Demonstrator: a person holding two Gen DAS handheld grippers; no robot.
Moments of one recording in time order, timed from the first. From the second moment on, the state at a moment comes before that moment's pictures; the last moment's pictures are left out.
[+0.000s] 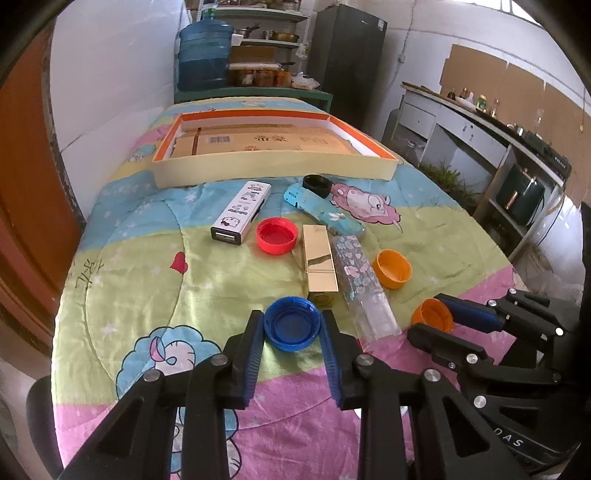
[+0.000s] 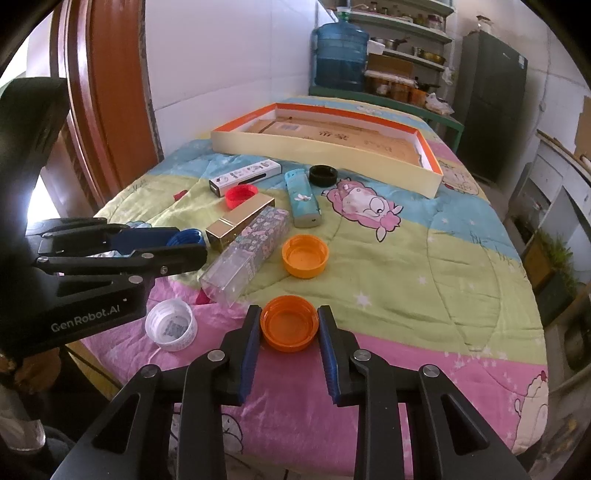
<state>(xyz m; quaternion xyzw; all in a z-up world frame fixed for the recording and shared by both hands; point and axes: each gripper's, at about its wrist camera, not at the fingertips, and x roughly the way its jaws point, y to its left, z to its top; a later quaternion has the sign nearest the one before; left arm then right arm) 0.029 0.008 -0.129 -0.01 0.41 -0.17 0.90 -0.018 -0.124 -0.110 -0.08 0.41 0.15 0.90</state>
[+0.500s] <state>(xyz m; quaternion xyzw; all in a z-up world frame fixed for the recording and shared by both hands) 0.037 0.028 -0.093 -0.03 0.39 -0.15 0.91 -0.004 -0.149 -0.084 -0.03 0.38 0.15 0.91</state>
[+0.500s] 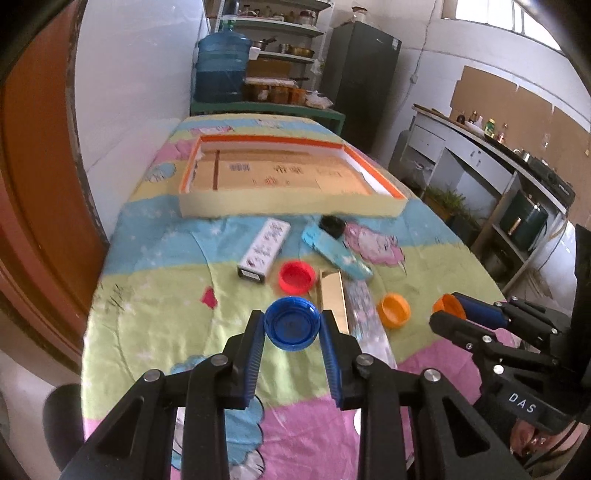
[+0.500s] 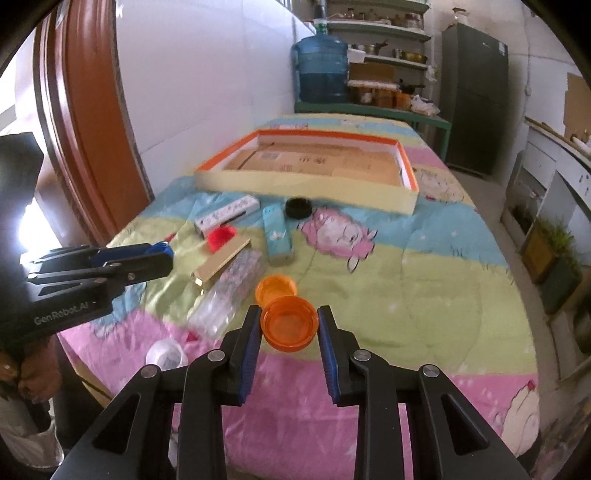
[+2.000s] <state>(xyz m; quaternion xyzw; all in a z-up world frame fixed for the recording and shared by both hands) 0.291 0.017 -0.063 -0.01 0.42 -0.06 0.91 0.266 -0.172 -0.050 -0.04 0.41 0.17 0.89</state>
